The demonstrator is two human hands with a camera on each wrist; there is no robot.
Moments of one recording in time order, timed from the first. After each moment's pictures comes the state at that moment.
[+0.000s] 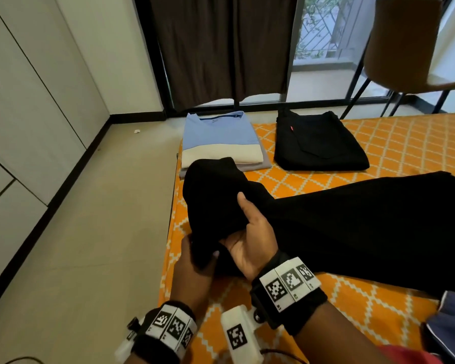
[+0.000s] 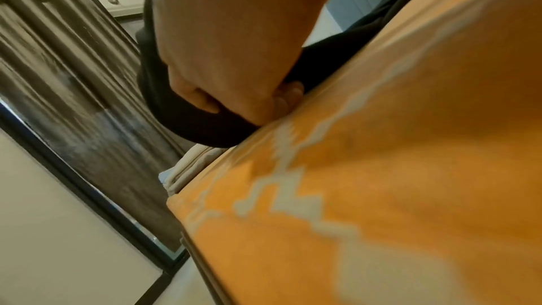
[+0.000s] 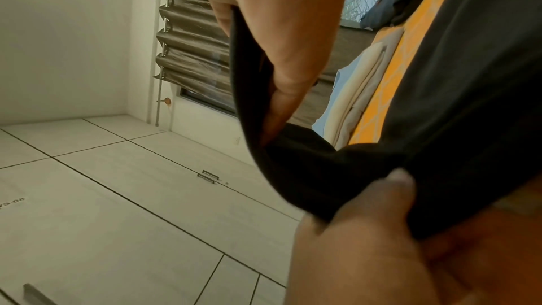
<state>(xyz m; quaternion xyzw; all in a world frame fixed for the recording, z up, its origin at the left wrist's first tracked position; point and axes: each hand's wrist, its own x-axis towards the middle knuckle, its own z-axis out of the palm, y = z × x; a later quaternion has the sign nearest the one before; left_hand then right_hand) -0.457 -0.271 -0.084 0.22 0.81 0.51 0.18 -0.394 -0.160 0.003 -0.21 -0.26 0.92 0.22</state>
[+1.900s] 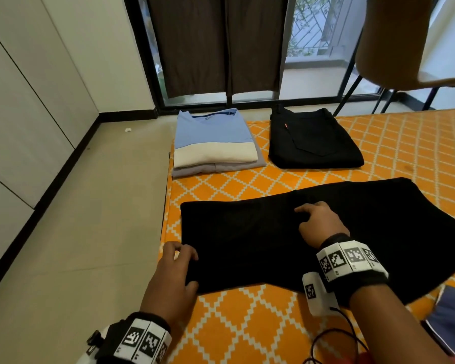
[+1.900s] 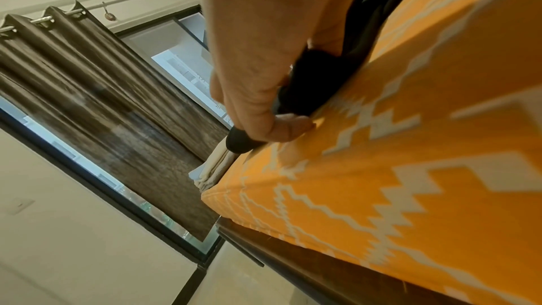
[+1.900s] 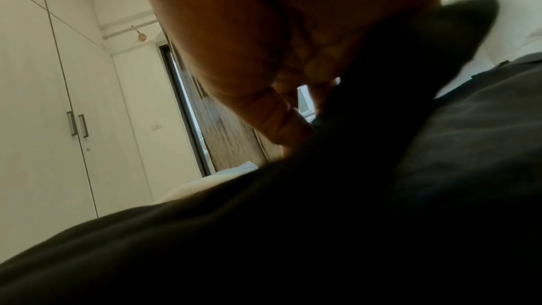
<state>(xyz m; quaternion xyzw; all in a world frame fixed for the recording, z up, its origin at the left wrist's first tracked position) -0.480 -0.296 -0.070 0.42 0.86 0.25 0.13 -0.319 -0.031 -0.028 -0.55 -0.80 0.26 -0.01</state>
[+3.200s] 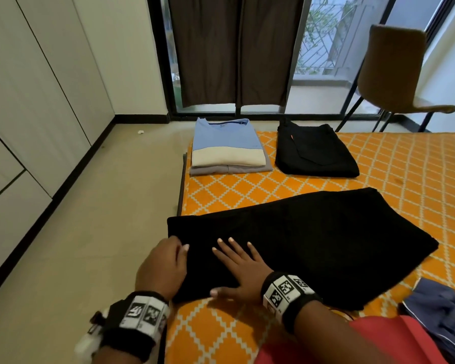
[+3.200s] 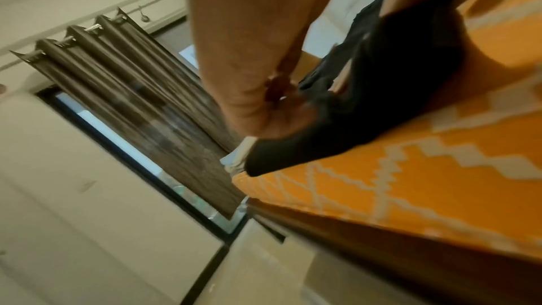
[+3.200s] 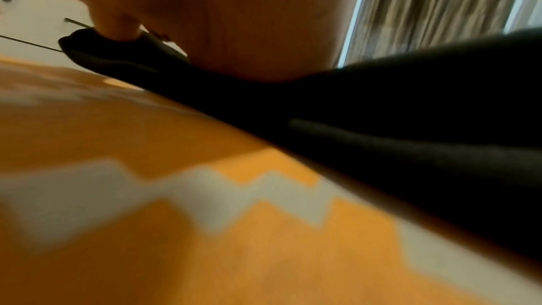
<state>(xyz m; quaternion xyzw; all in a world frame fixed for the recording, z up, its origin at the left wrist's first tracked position) -0.490 -0.344 -0.053 0.35 0.90 0.25 0.07 -0.351 -0.180 -0.082 -0.09 -0.97 0.16 -0.15</state>
